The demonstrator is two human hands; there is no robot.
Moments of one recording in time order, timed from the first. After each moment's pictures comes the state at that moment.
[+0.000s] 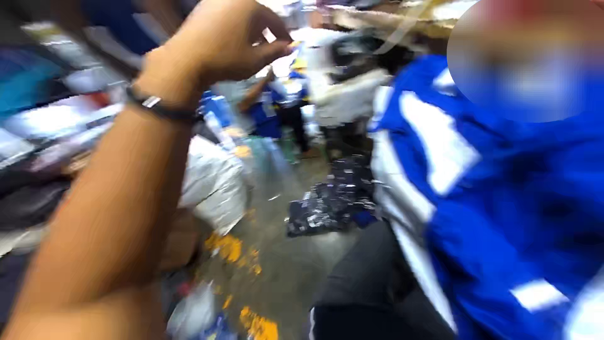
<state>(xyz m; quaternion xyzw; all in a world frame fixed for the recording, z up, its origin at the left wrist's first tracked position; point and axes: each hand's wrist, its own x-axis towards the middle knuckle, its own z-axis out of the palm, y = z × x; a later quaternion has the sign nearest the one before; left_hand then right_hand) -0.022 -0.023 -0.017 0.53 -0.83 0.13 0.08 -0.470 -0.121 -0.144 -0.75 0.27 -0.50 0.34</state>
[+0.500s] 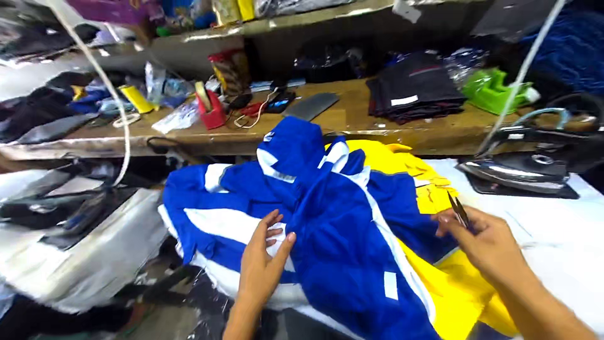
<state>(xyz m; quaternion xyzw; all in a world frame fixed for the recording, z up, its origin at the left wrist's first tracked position) -0.282 -0.092 -0.289 0.24 -0.84 -0.38 0.31 -0.536 0.198 -0.284 -0.35 0.75 -0.57 0.02</state>
